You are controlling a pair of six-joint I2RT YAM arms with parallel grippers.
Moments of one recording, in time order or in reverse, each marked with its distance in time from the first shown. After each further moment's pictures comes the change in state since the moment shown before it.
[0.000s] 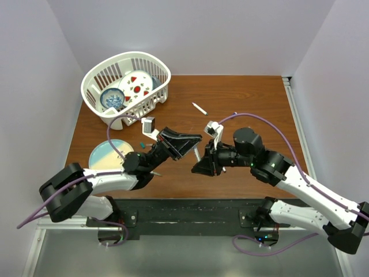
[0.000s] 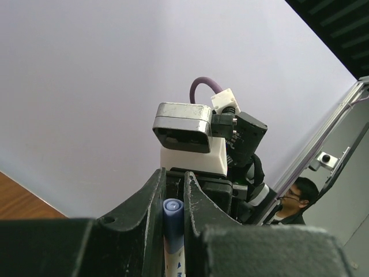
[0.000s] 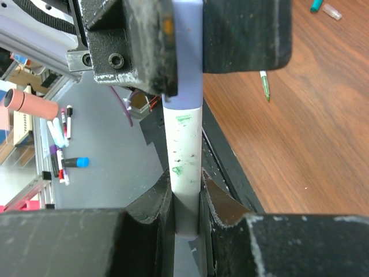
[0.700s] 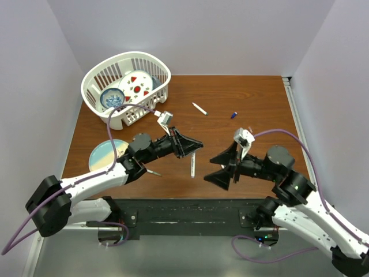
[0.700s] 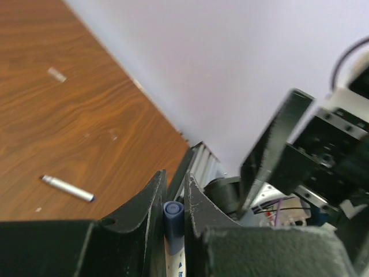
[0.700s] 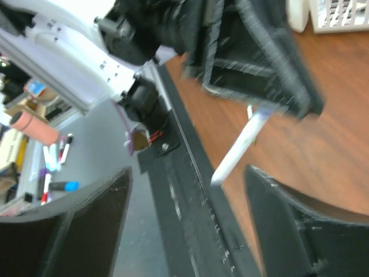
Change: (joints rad) left arm 0.104 -0.178 0.134 -0.816 0.146 0.174; right arm -0.090 -0.336 -0.210 0.150 -0.054 -0.026
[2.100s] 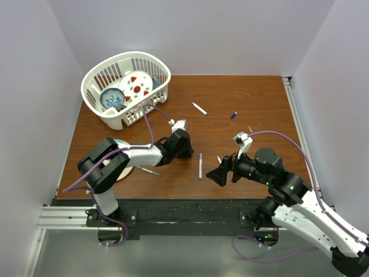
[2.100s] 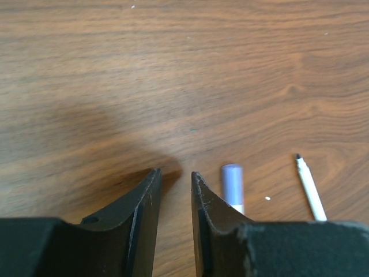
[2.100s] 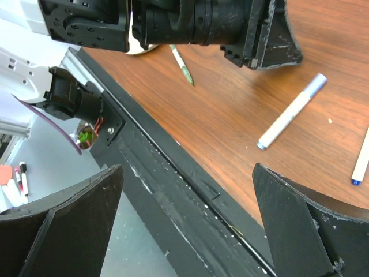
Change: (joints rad) left arm 0.002 0.590 0.271 -0.547 -0.519 0.064; right arm 0.002 -0.030 -0.079 -0.235 0.283 0.124
